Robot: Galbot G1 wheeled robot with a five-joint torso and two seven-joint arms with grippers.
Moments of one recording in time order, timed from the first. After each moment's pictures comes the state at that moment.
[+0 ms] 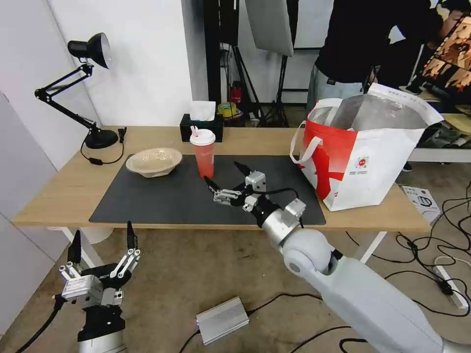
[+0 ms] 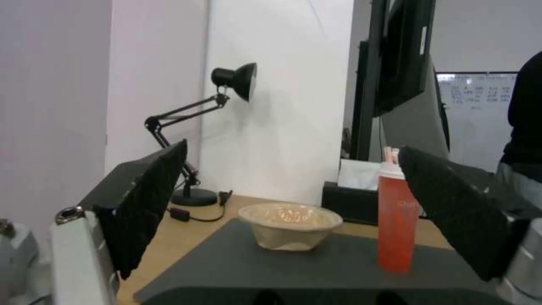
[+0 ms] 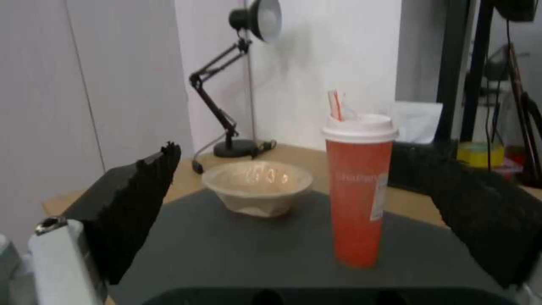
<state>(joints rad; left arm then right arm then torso) 1.91 -1.59 -0.58 -2.34 -0.02 -0.47 -0.16 -0.70 1.05 -0.23 1.91 0.68 -0.07 0.13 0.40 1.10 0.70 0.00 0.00</state>
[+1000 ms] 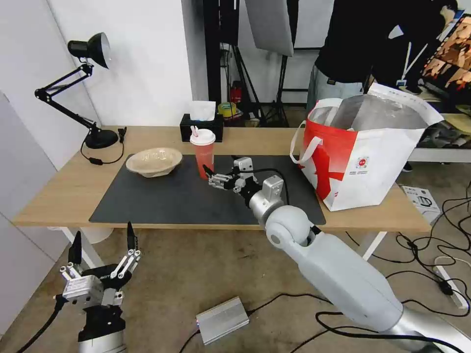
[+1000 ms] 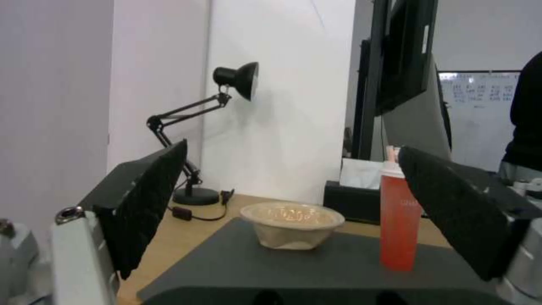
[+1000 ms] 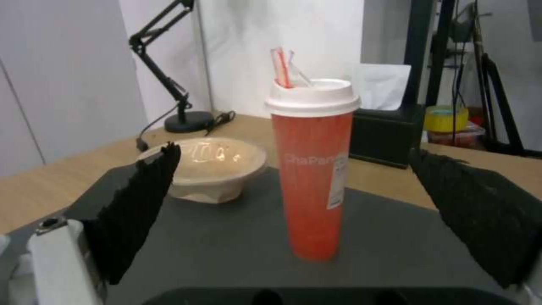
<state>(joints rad) 1.92 -1.59 -0.58 -2.34 -0.03 -0.47 -0.16 -0.55 1.17 -0.25 1.71 0.70 -0.18 0.19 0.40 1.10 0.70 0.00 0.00</state>
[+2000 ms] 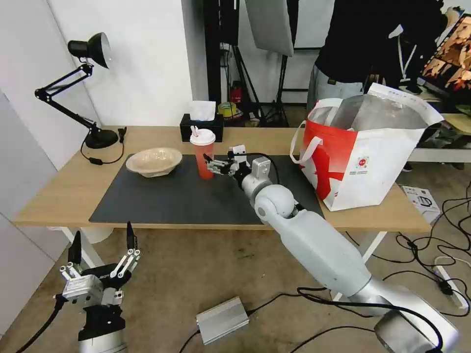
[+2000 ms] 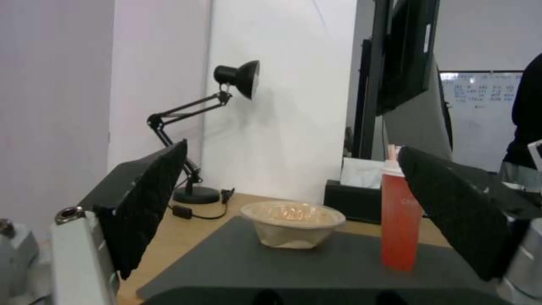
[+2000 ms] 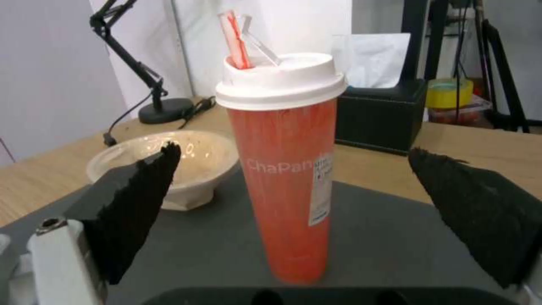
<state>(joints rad) 1.91 -1.59 -0.58 -2.33 -0.03 -0.47 -0.16 -0.43 1.29 -0.25 1.46 0.73 -0.21 0.14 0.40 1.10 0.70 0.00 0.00</state>
